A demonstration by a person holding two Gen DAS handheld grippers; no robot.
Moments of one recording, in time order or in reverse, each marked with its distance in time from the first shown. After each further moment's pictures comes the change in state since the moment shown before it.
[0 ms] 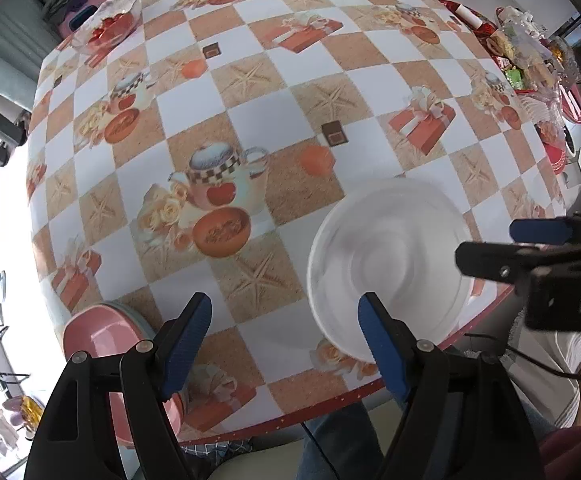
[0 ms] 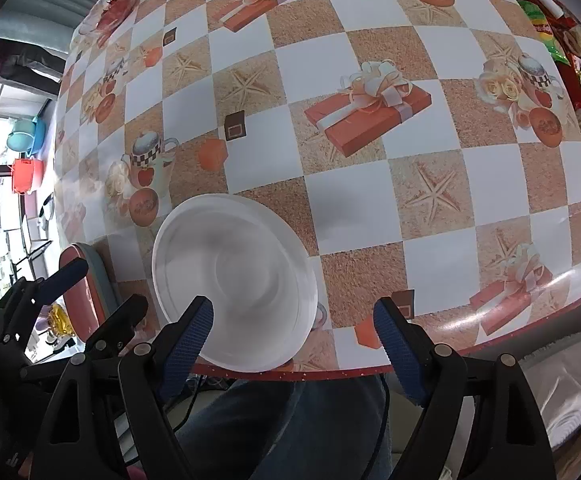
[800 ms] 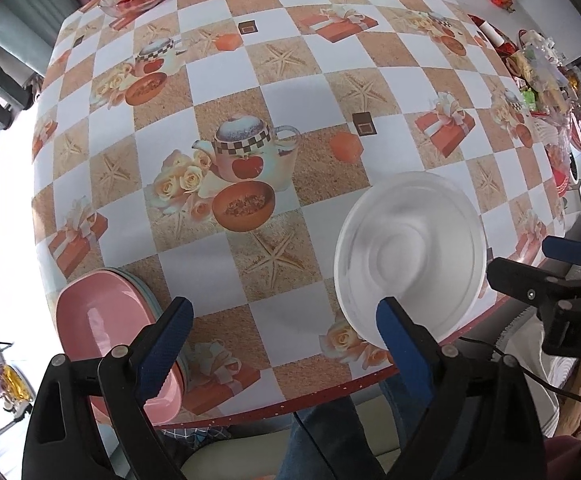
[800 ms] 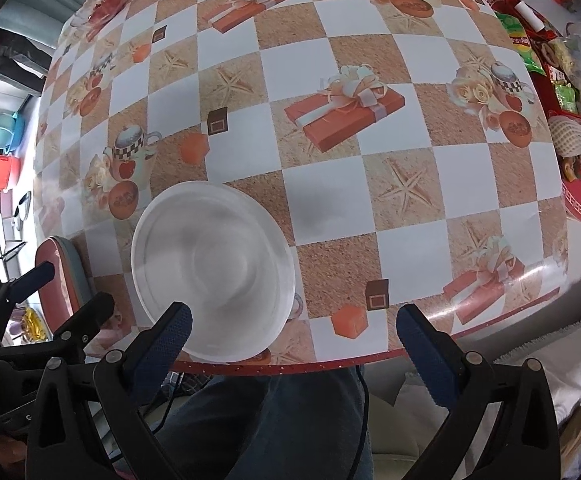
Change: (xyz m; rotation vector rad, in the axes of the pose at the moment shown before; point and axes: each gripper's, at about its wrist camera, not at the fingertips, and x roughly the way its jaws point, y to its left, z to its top) left arm 0.001 0.024 -0.010 -0.103 0.030 -0.028; right arm -0.008 0.004 -0.015 -0.008 -0.038 -0.114
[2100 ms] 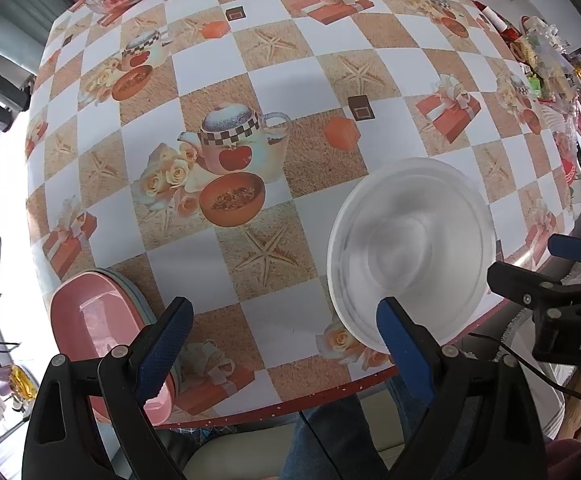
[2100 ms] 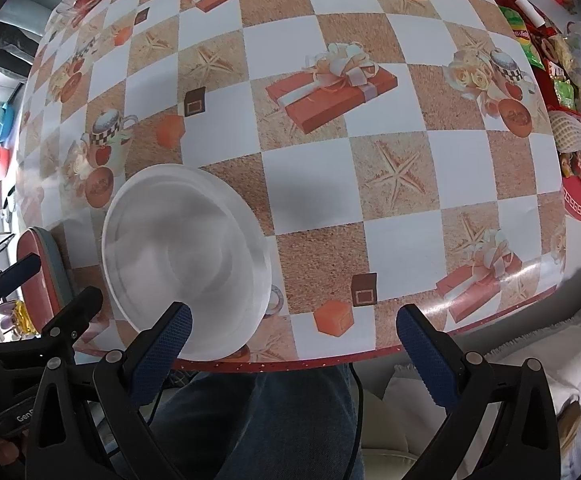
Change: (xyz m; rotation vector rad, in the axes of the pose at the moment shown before) left arm 0.018 -0.005 0.005 0.020 0.043 0.028; right arm 0.024 -0.004 0.002 -0.016 0.041 -0.021
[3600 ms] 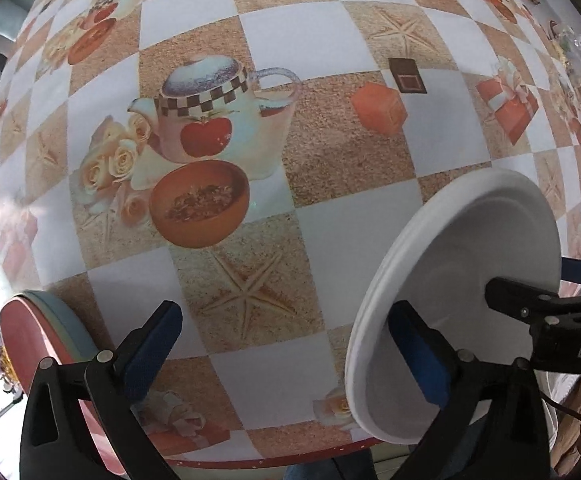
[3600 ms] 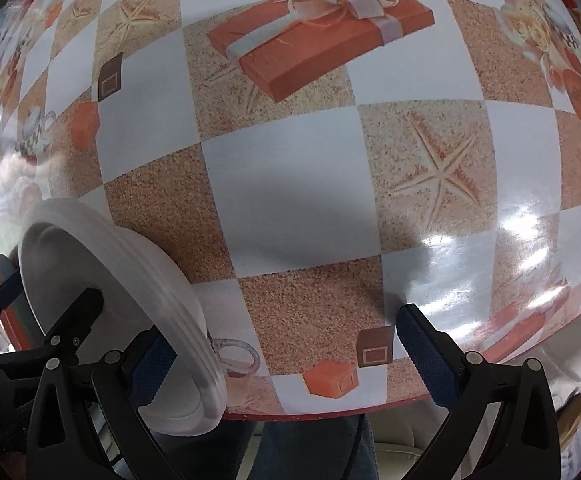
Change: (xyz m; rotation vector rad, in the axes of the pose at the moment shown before) left arm 0.102 0.009 0.040 -0.060 0.071 0.001; right arm 0.106 0.006 0.038 0.029 0.139 0.029
